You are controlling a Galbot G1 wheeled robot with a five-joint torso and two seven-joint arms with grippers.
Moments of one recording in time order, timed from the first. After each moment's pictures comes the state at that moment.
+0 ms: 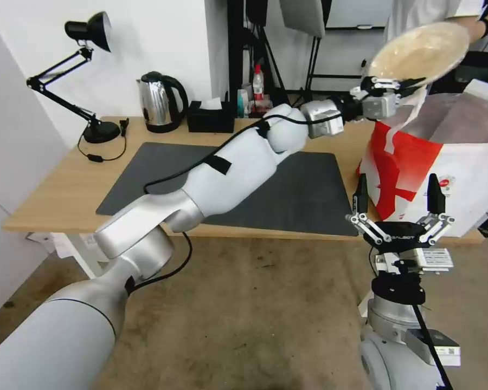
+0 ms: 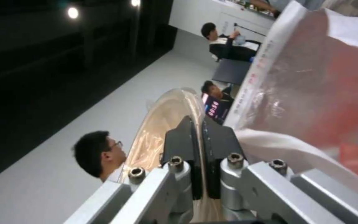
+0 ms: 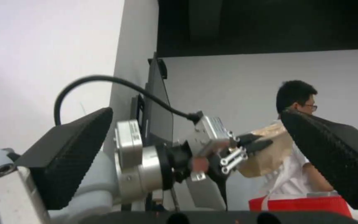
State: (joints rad) left arm -0.09 -1.60 0.50 -1.04 0.09 -0.46 0.20; right arm -1.59 1.43 0.47 2.26 -0.03 0.68 0.16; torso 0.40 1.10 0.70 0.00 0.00
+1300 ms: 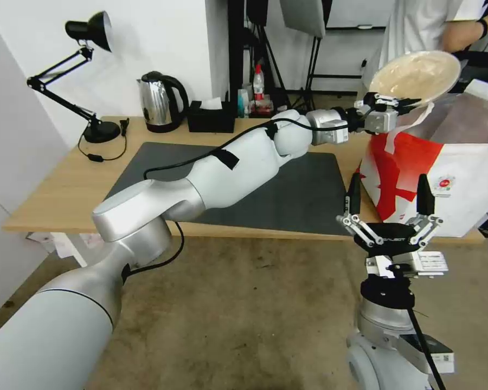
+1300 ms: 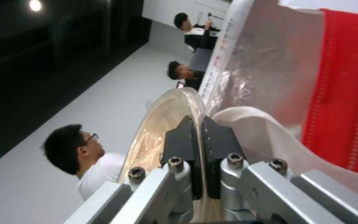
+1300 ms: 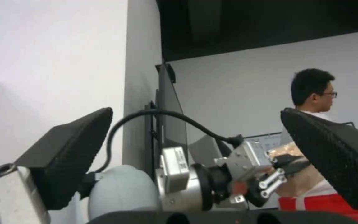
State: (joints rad) left arm -0.19 -1.59 0.68 -0.95 0.01 -0.46 0.17; right arm -1.59 1.45 0.38 2.28 -0.01 0.69 0.15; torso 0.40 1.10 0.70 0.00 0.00
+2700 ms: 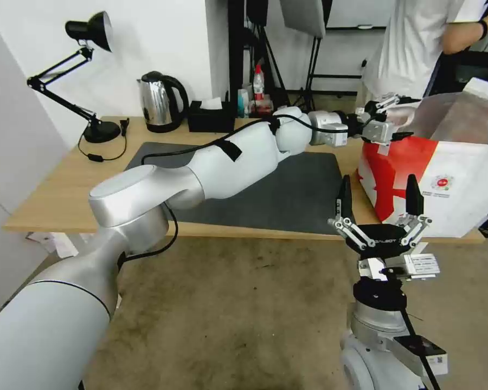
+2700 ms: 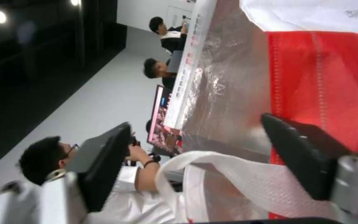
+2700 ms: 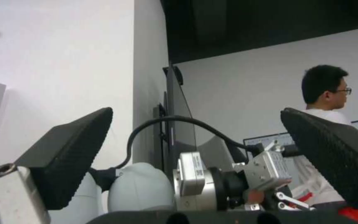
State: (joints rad) left arm -0.25 -1.59 0.77 -0.92 -0.01 -0.50 0.21; right arm -1.58 1.42 0.35 2.27 0.00 0.71 0.15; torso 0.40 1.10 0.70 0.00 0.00
